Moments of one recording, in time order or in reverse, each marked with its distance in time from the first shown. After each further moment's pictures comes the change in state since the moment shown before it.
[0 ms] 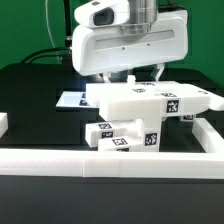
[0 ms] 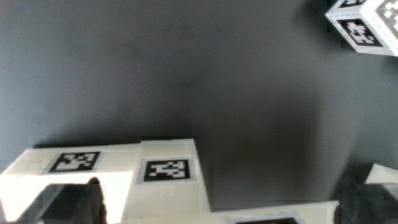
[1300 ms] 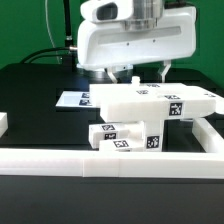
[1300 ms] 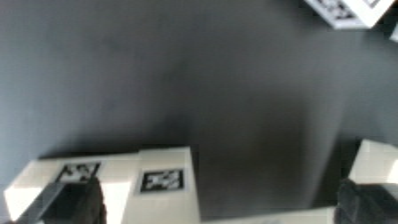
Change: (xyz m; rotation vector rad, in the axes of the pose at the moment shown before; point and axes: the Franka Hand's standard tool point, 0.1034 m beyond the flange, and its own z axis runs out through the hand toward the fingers) arm -0.012 -0.021 -0.010 0.005 0.004 0.145
